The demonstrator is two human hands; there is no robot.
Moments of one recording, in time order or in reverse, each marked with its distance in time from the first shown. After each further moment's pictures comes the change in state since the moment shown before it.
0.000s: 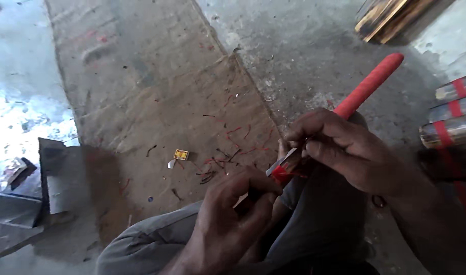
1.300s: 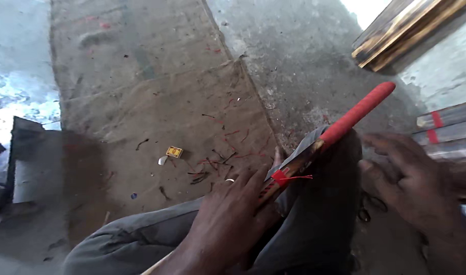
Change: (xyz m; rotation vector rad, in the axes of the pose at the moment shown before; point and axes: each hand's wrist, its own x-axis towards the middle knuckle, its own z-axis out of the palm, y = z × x) left_hand -0.002 -0.004 0.011 0.838 -0.185 -0.319; right_hand -0.087 -0.002 -0.045 -1.006 0.246 0.304
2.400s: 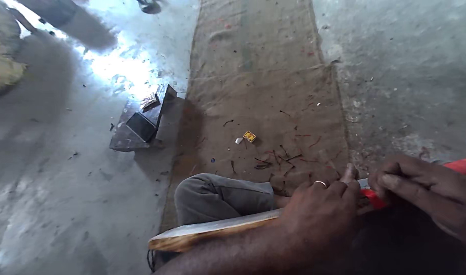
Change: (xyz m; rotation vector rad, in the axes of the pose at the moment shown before) left_hand 0.000 0.006 0.006 -0.015 0.057 0.062; right_hand 0.098 -0.080 0.060 0.891 -0.556 -0.292
